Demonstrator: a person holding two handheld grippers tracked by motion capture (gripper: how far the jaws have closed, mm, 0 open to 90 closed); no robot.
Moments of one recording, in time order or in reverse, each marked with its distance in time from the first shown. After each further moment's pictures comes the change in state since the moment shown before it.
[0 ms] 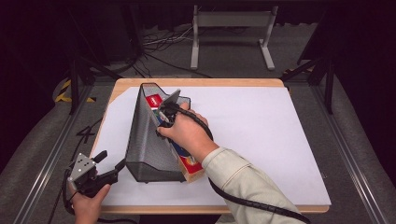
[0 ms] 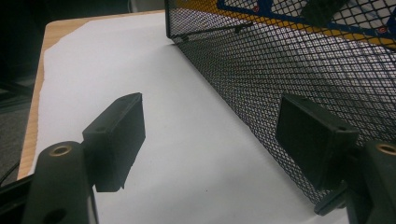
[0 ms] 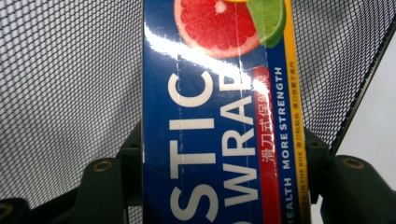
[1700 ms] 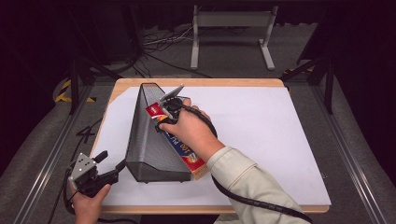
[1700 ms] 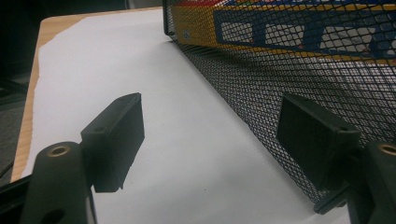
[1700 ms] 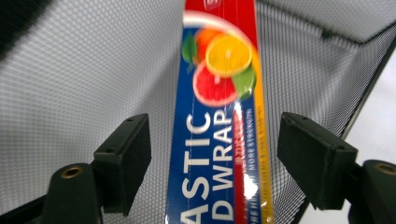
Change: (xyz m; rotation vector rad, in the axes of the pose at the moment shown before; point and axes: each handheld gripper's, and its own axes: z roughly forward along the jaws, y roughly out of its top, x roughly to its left) left arm 0.001 -0.001 0.002 0.007 -0.006 -0.005; right arm -0.011 0.003 -0.017 -0.147 0.074 -0.108
